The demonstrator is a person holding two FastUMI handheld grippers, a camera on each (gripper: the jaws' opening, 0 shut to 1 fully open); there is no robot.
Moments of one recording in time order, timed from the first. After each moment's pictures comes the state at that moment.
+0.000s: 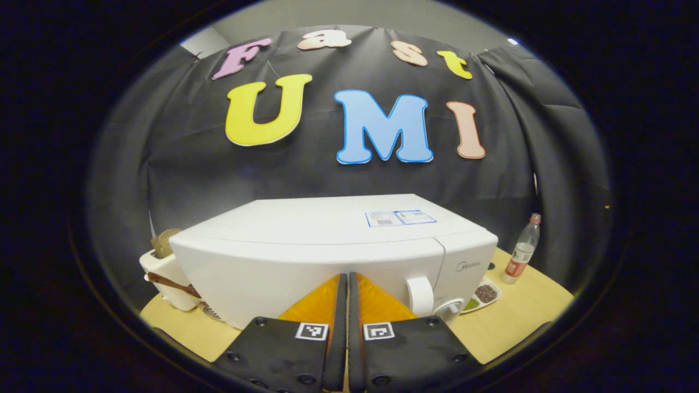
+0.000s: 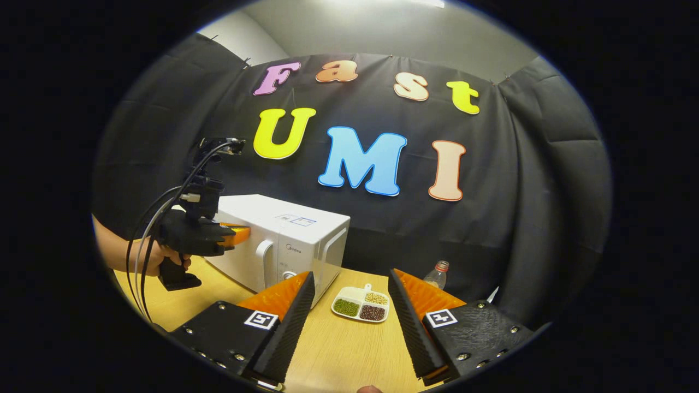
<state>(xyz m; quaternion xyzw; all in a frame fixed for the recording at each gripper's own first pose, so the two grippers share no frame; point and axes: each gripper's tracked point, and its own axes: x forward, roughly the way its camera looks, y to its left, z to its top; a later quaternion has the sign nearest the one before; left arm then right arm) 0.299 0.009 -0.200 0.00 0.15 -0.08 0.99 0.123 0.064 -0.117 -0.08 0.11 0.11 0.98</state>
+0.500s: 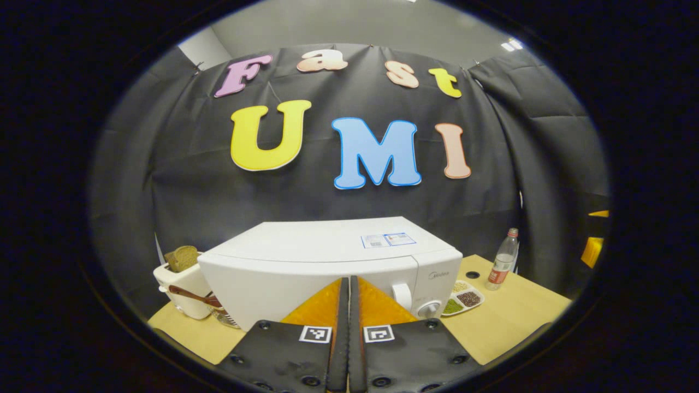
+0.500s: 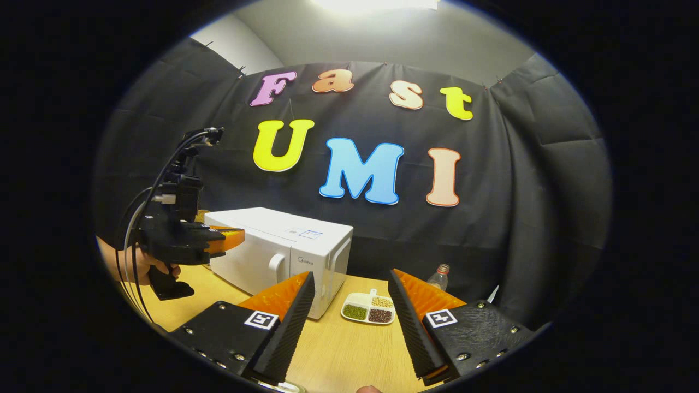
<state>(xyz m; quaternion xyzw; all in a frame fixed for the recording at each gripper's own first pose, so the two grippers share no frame) 0.236 0.032 -0.136 0.00 0.10 -0.08 0.99 0.098 0.090 -0.089 -0.07 0.09 0.10 0.99</state>
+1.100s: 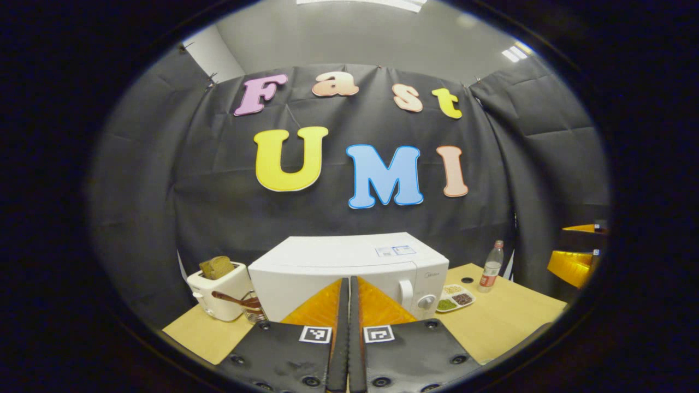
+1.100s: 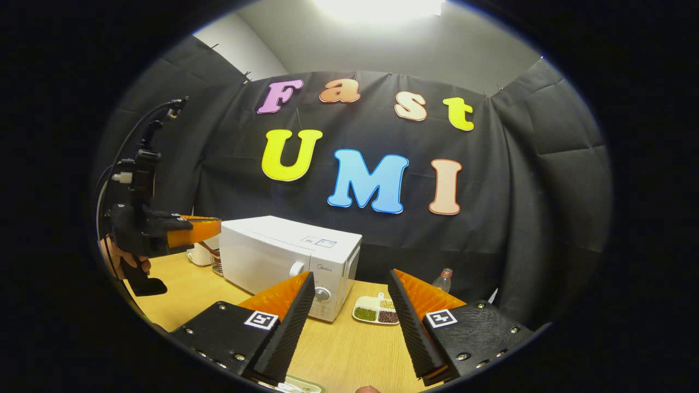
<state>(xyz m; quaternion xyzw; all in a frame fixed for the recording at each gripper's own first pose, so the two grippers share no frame) 0.145 0.087 -0.081 0.00 0.07 -0.06 1.00 0.062 0.118 -0.072 -0.06 0.08 0.10 0.99</state>
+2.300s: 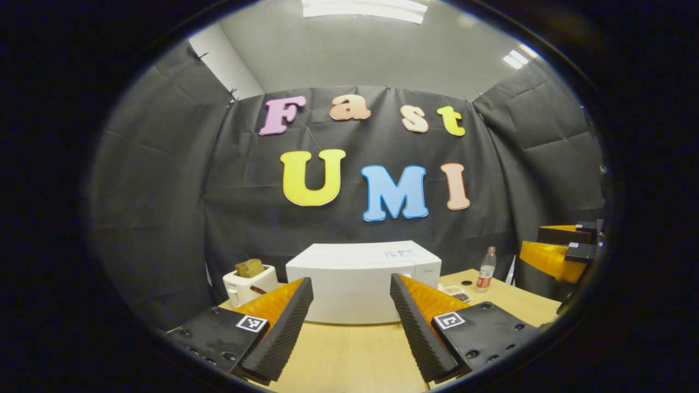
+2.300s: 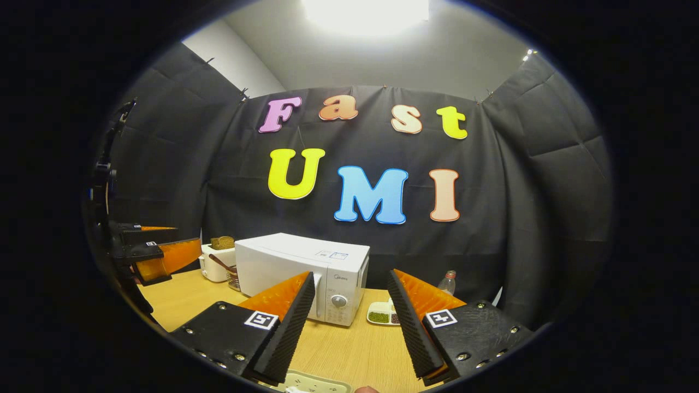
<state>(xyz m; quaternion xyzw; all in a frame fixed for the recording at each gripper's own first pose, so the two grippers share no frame) 0.037 0.113 -0.050 0.00 0.03 -0.03 1.00 0.021 0.133 -0.043 -0.03 0.04 0.10 0.99</state>
